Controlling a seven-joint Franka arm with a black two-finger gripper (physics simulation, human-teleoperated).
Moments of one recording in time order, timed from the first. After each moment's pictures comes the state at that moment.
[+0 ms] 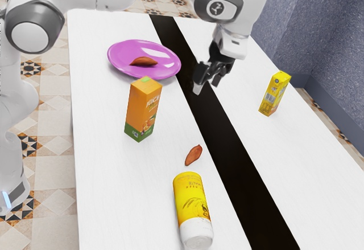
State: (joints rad) arm -0.71 0.12 0.63 -1.45 -0.04 1.45 0.94
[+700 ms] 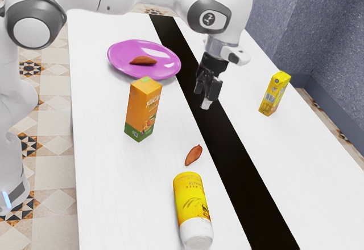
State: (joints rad) arm -0.68 0.09 0.68 -1.64 -0.17 1.61 0.07
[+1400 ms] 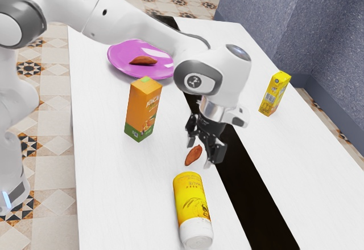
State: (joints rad) arm -0.73 0.04 0.42 -1.91 -0.10 1.89 -0.55
